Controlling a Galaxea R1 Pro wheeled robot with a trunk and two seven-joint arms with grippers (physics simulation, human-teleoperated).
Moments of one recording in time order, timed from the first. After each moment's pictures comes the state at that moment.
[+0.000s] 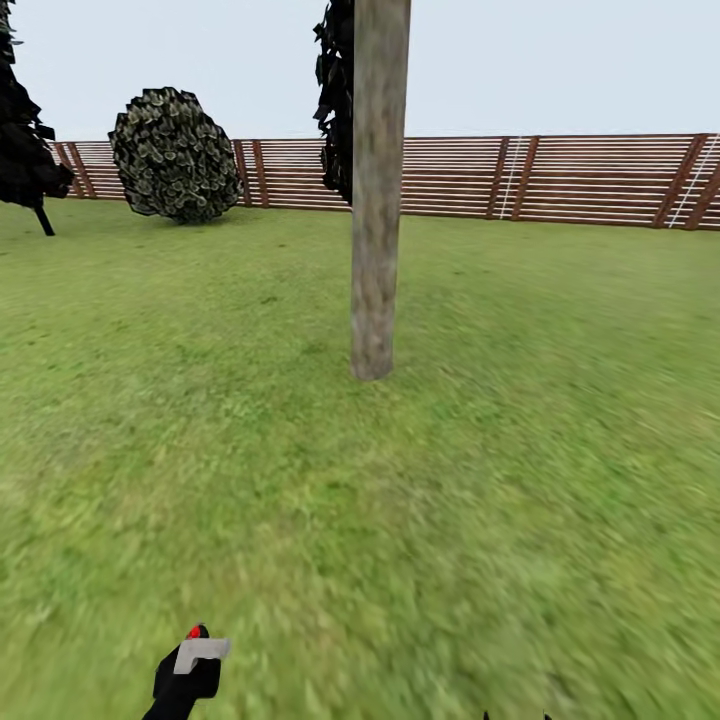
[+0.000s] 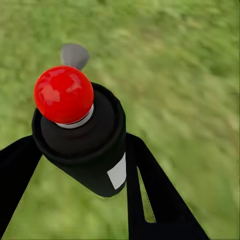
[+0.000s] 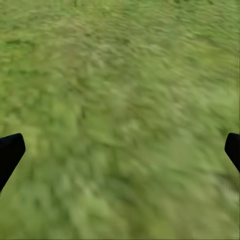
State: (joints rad) left arm -0.38 0.08 0.06 -0.25 -0.07 -0.43 0.02; right arm -0.14 -0.02 -0.05 -0.24 0.00 -0.96 0.01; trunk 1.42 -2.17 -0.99
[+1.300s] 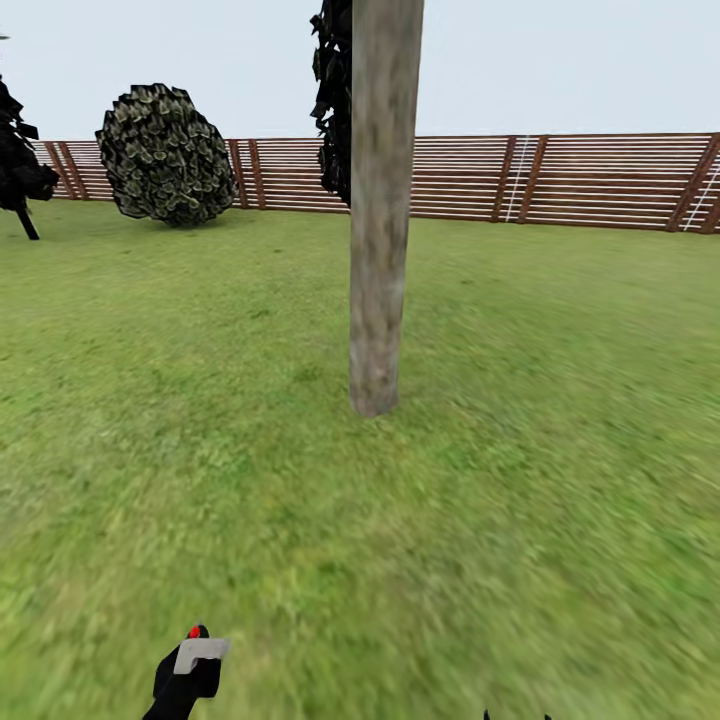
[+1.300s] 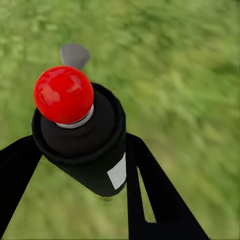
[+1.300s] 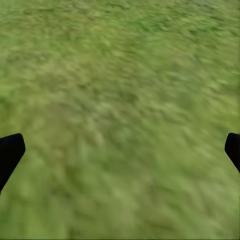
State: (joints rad) left arm -0.38 0.08 0.06 -0.25 -0.07 -0.43 0.02; right arm -0.14 -0.02 -0.05 -0.24 0.00 -0.96 0.00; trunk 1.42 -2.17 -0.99
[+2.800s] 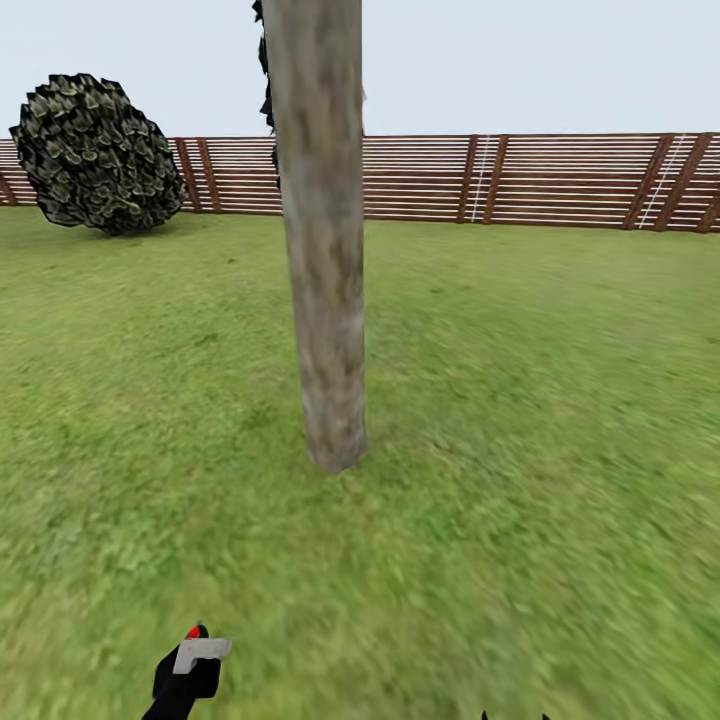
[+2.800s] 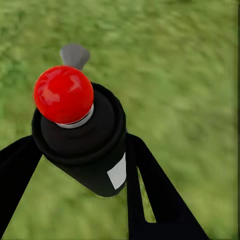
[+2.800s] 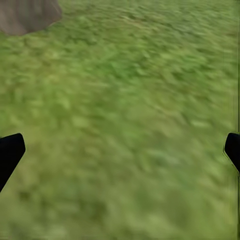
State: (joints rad) left arm -0.38 0.08 0.06 -0.25 -0.07 -0.43 0.02; right arm -0.14 -0.01 -0.05 -0.24 0.00 -0.96 0.00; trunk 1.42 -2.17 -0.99
